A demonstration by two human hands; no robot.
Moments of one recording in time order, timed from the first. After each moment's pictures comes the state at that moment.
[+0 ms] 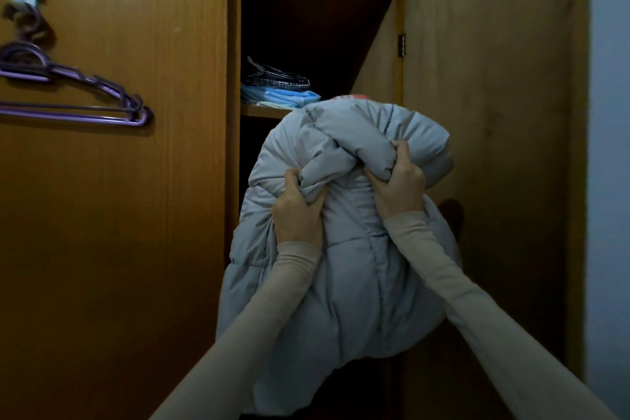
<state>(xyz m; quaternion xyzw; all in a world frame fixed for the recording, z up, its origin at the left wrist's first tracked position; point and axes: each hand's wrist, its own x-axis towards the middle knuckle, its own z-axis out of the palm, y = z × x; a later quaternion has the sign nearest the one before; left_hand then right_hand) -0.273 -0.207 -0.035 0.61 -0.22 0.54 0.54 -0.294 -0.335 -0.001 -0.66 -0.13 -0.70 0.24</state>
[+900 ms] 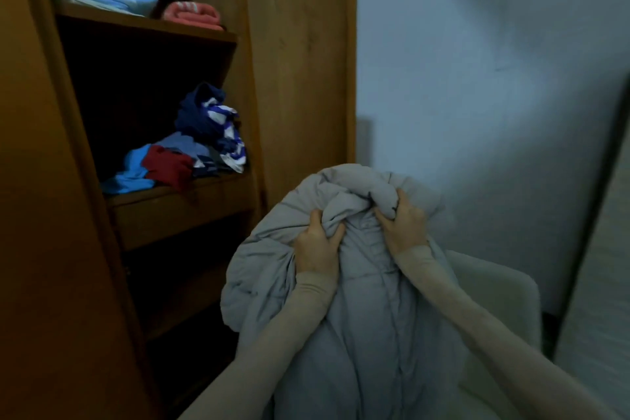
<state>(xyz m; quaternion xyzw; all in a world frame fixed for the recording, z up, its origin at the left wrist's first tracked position) -0.501 -0.268 -0.207 0.75 -0.36 0.13 0.54 -0.579 -0.377 -0.190 -0.78 0.24 -0.52 0.26</state>
